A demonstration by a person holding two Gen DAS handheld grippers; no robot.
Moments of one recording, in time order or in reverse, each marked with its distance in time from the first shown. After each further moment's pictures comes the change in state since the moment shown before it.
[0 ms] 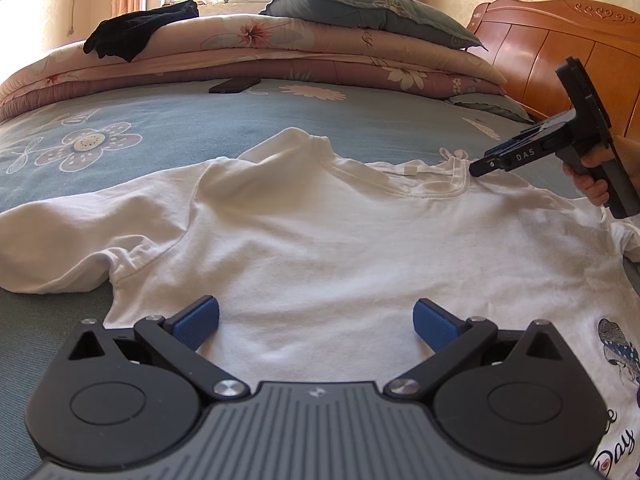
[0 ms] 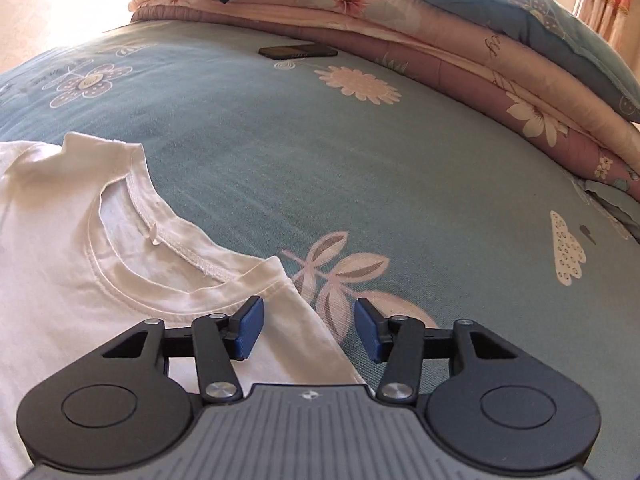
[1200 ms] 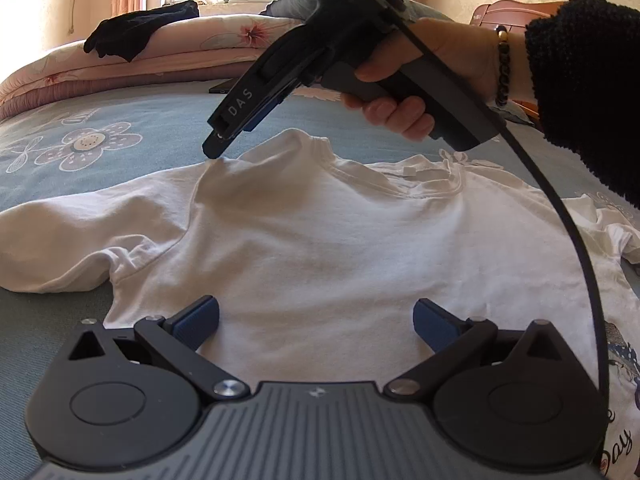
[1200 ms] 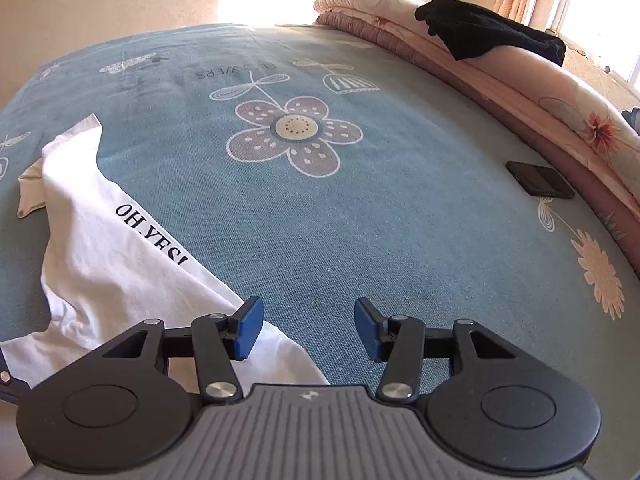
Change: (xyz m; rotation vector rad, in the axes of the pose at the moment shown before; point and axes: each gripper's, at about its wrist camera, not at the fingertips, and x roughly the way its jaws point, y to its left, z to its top) left arm 0.000 0.000 0.000 -0.011 -0.005 -0.011; right arm 0.062 0.219 0.157 -0.372 -0.039 0.280
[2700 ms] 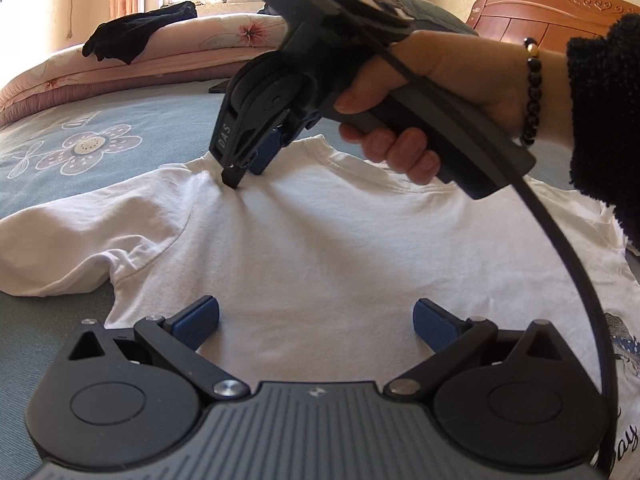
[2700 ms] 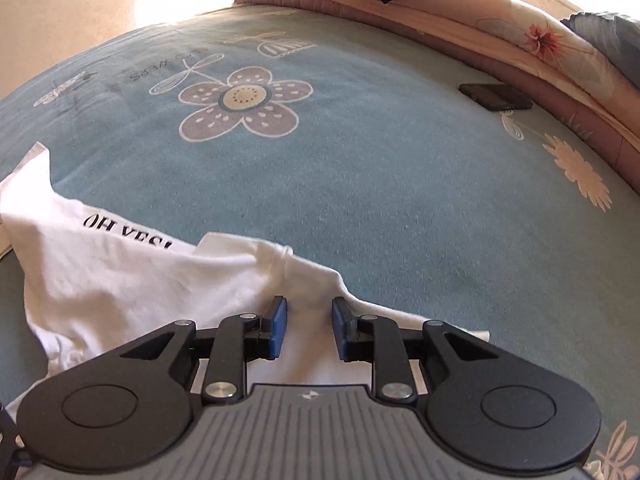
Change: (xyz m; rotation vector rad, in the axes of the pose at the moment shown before) left arm 0.001 -0.006 0.000 0.025 0.010 0.021; right arm 0.015 0.014 -0.009 0.262 -0.003 -0.129
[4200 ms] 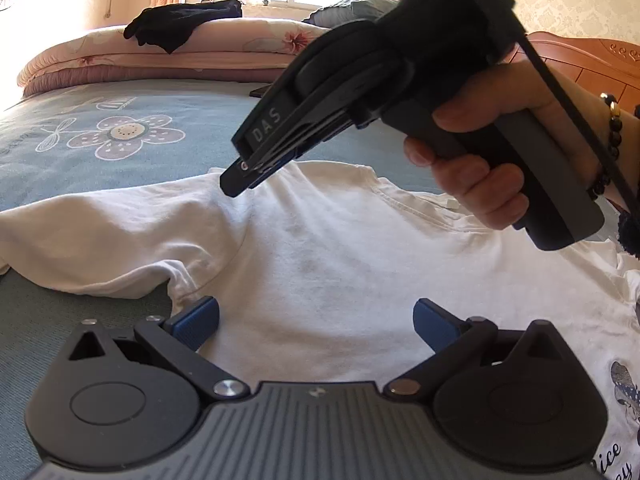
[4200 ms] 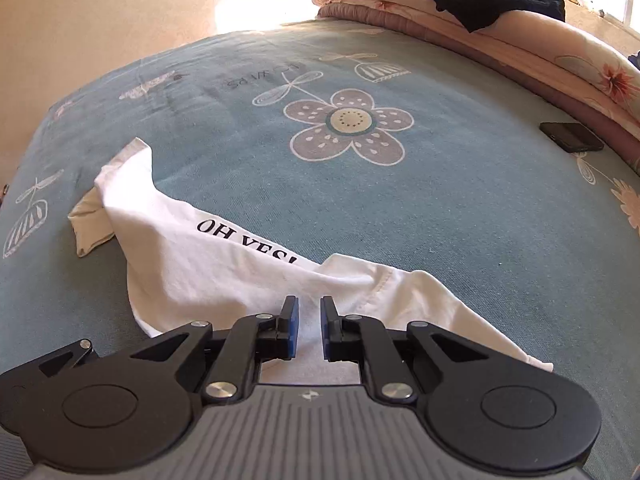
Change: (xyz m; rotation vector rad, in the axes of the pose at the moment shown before) left arm -0.004 0.034 0.007 -0.125 -0.038 0.028; right arm -0.020 0.046 0.009 -0.123 0.062 0.199
